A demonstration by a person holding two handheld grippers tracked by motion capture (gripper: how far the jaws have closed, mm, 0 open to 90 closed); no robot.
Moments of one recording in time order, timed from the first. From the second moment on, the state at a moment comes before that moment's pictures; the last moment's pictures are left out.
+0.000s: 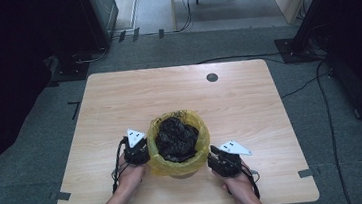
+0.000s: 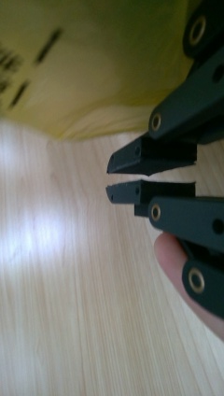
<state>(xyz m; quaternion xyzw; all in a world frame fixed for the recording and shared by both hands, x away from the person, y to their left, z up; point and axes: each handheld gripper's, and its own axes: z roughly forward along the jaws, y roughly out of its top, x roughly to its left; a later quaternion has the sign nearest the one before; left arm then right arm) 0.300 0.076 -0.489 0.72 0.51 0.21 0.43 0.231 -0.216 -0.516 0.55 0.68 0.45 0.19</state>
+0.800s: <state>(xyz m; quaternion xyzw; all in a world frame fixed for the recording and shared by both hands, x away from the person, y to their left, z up) 0.208 0.126 -0.496 0.70 0.52 0.23 0.42 0.197 -0.258 -0.503 0.55 0.69 0.42 0.22</state>
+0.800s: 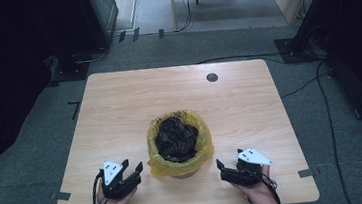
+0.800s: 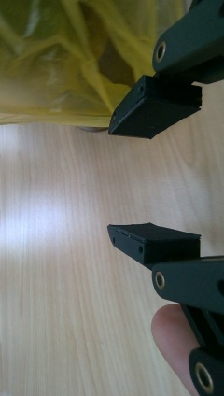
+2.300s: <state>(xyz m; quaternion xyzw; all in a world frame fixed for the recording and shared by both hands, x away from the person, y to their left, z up) 0.213 0.063 -0.484 0.72 0.47 0.28 0.42 0.216 -0.238 -0.519 0.55 0.71 0.37 0.23</state>
